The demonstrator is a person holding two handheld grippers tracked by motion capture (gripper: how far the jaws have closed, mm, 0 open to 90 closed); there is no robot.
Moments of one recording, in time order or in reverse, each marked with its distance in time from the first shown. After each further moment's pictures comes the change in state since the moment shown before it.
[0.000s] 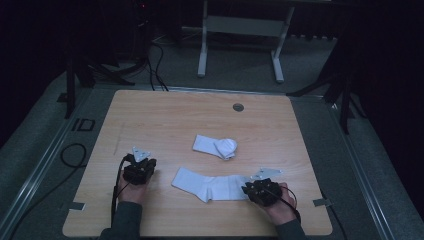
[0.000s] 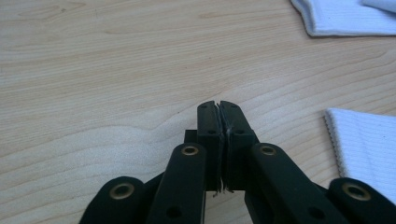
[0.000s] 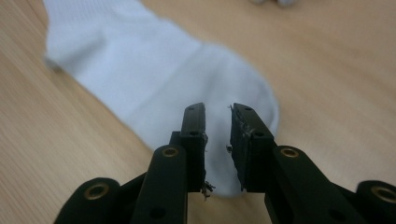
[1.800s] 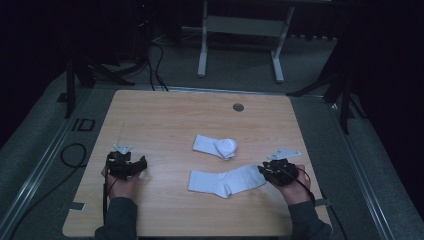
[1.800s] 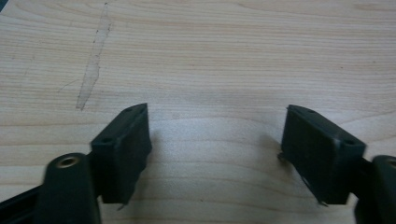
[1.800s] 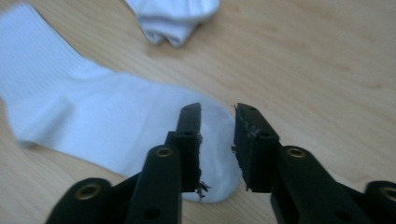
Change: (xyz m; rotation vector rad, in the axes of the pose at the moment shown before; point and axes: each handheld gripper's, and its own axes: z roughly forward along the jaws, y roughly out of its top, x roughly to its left) left arm 0.051 -0.010 0.024 0.030 0.228 -0.193; right arm -0.058 0.022 -0.020 -0.020 -0.142 0.015
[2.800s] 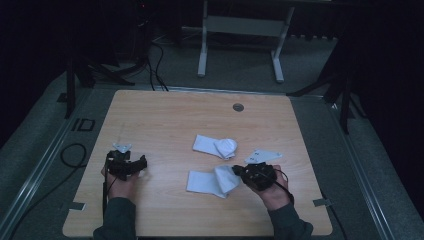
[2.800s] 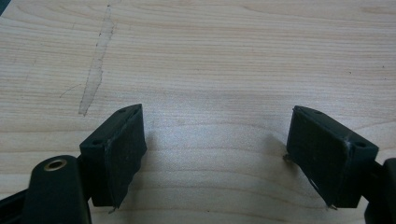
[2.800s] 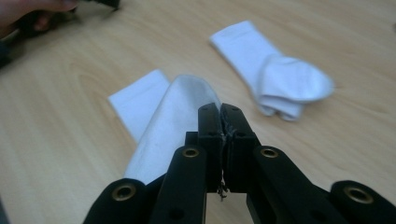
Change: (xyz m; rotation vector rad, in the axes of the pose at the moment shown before) left arm 0.004 0.002 0.005 -0.004 0.007 -0.009; right arm 0.064 0.041 -0.019 -0.149 0.197 -0.060
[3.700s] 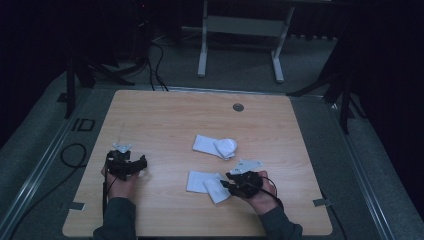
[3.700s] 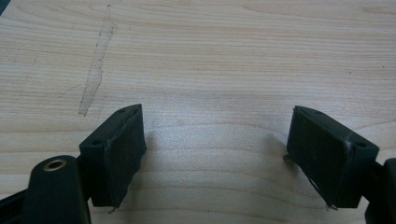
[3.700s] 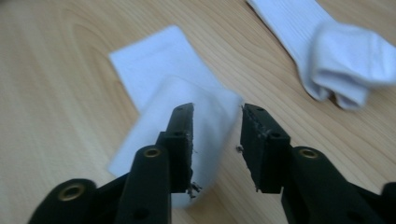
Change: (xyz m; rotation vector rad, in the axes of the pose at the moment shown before) left arm 0.000 0.000 0.000 0.002 0.000 0.002; right arm 0.015 -0.024 0.048 0.094 0.048 -0.088
